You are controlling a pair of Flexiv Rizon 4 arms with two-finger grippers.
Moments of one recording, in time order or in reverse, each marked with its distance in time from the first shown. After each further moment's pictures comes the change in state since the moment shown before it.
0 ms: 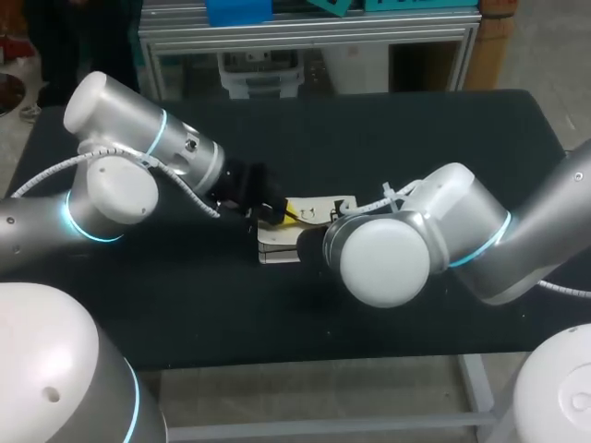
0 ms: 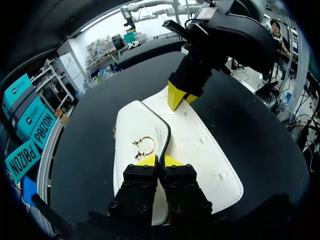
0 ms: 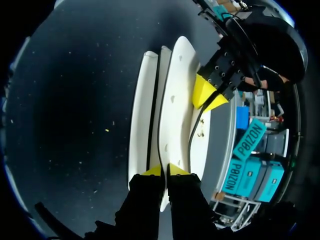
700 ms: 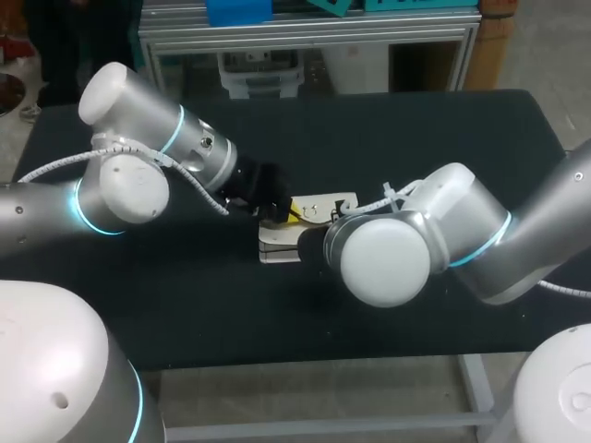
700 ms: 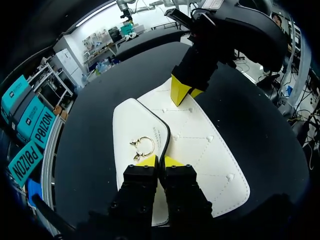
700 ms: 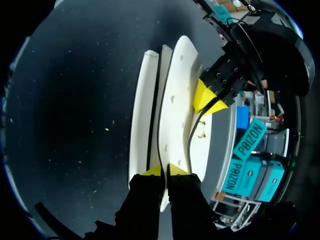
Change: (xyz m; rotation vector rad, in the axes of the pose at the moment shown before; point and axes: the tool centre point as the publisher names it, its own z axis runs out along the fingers) left arm -0.006 -0.001 0.007 -0.098 -0.003 0.019; right arm 0.000 -0.001 0.001 0.002 0.001 0.000
